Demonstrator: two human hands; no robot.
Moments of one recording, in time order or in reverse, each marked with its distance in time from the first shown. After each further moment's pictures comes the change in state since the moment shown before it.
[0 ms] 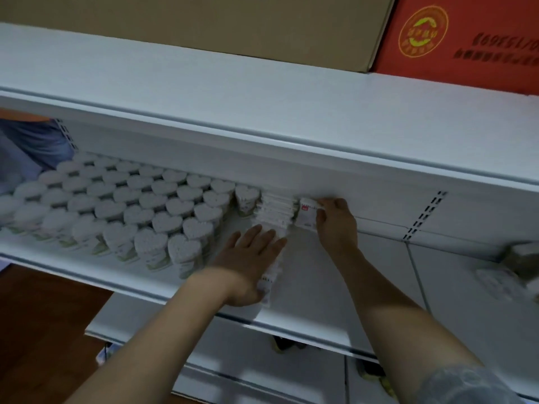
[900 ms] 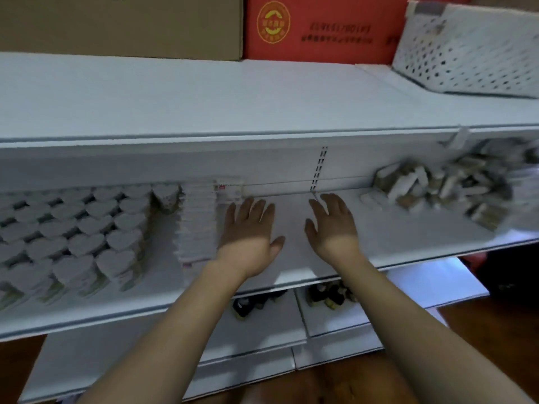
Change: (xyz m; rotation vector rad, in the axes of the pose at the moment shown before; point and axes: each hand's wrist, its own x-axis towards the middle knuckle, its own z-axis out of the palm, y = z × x) left_hand 0.010 0.108 -0.042 -0.153 0.278 0.152; right_hand -0.142 0.056 -0.115 -0.405 0.225 0.019
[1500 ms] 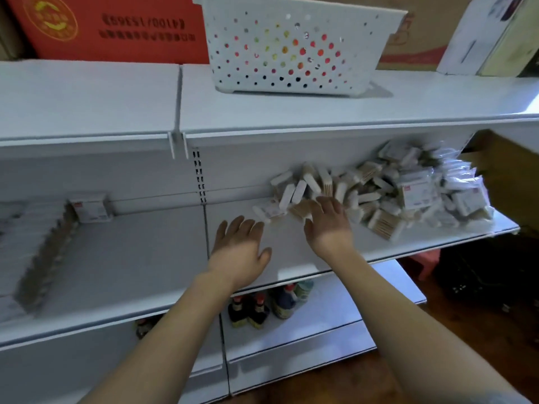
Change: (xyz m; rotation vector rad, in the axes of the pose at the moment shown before) left_hand 0.122 0.260 0.077 0.027 -0.025 0.023; right_hand 0.001 0.301 -0.070 -0.051 -0.150 0.112
